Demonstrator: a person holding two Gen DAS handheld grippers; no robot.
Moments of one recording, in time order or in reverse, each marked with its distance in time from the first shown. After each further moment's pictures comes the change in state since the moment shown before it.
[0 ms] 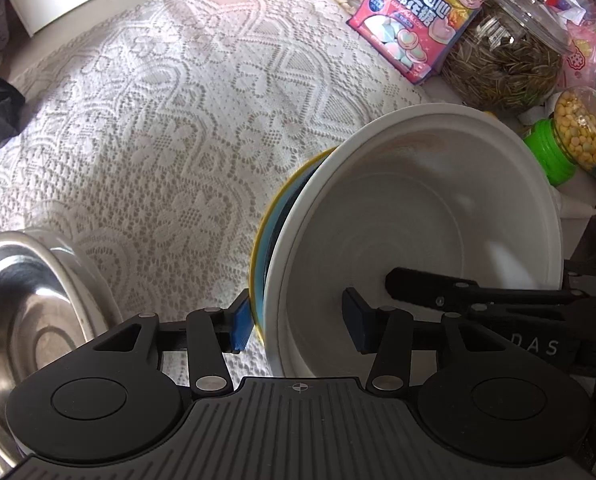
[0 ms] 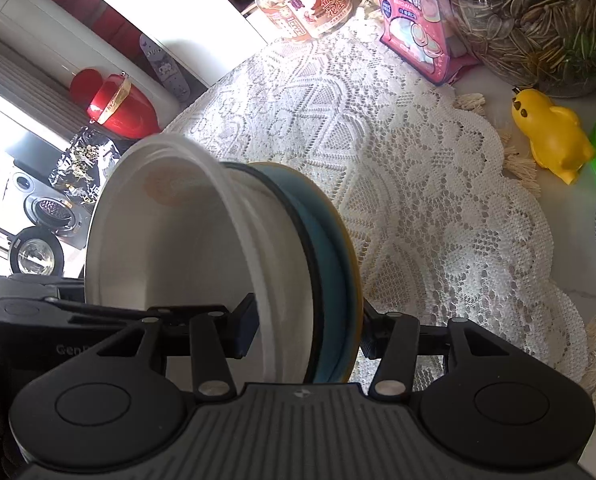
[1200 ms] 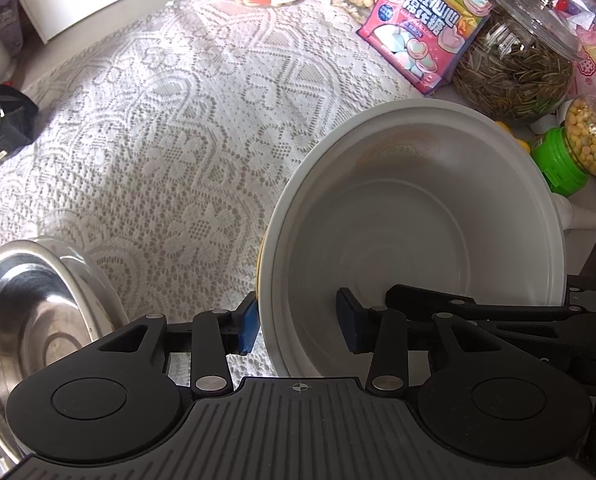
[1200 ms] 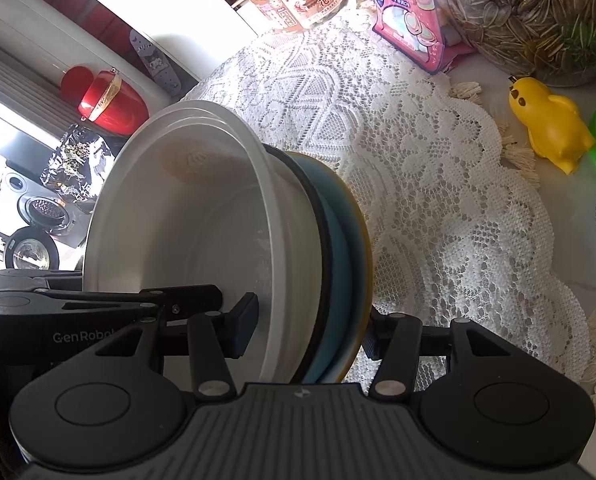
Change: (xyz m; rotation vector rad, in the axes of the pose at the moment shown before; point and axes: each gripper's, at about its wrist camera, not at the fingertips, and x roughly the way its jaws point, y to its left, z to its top) left arm -0.002 -0.003 0.007 -0.009 -0.037 0.042; right arm 0.005 0.001 -0.001 0.017 0.027 -0.025
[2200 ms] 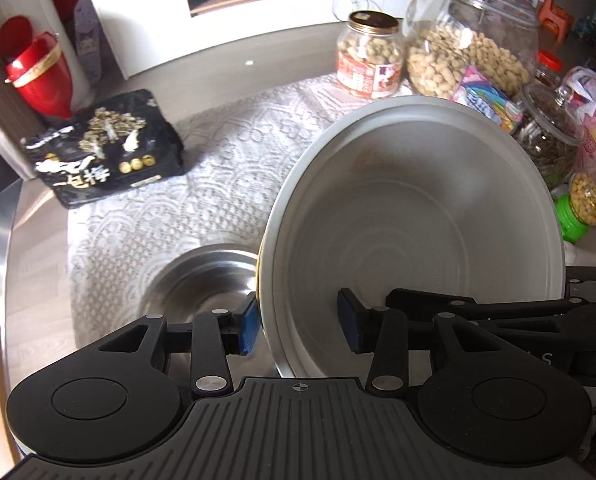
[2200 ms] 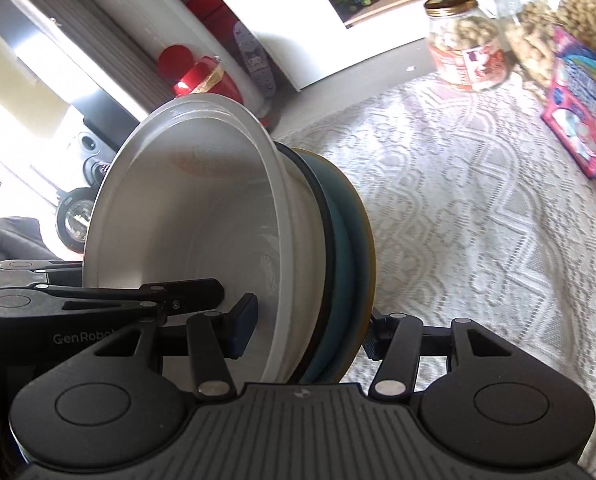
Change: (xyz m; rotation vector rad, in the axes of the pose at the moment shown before) left arm -0.135 0.078 -0.041 -0.099 -0.195 0.153; right arm -0.028 0.158 0.001 -0.237 -0.046 0.157
